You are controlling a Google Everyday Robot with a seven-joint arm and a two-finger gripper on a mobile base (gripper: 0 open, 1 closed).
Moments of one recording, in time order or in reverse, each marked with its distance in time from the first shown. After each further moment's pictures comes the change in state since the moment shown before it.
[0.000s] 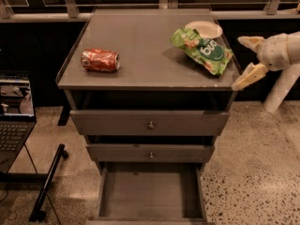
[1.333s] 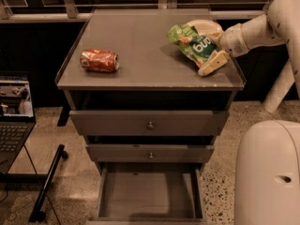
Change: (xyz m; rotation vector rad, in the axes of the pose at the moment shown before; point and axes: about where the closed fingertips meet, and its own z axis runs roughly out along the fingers) arm -0.046 -0.032 0.108 -0.141 -0.015 0.051
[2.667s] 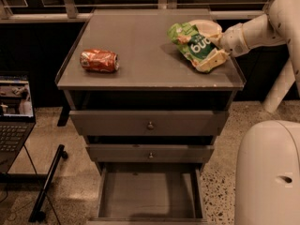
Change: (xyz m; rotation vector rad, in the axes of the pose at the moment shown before) arm 0.000 0.000 0.000 0.000 0.000 0.000
